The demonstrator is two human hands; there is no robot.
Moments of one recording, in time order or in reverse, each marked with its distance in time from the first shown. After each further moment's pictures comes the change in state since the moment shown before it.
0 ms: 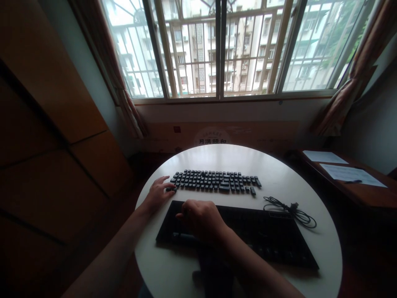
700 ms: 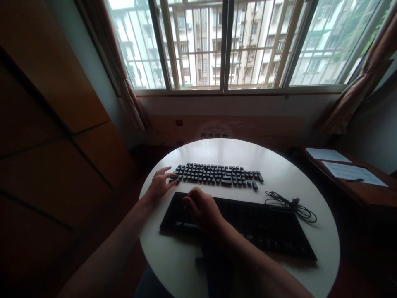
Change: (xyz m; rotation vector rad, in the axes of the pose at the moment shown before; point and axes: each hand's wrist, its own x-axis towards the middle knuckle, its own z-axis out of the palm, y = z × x) left_hand 0.001 0.007 -0.003 -0.024 0.117 0.037; right_hand -0.006 -0.001 0.015 0.441 0.065 0.362
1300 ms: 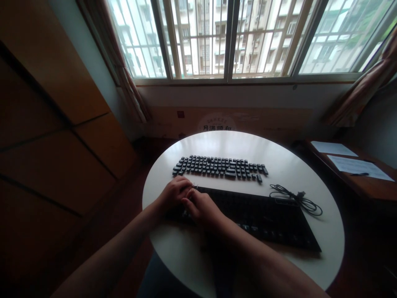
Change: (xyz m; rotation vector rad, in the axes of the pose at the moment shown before) left_hand -0.042 0.071 -0.008 -0.347 -0.162 0.281; right_hand -0.009 0.005 0.015 -0.049 -0.204 0.094
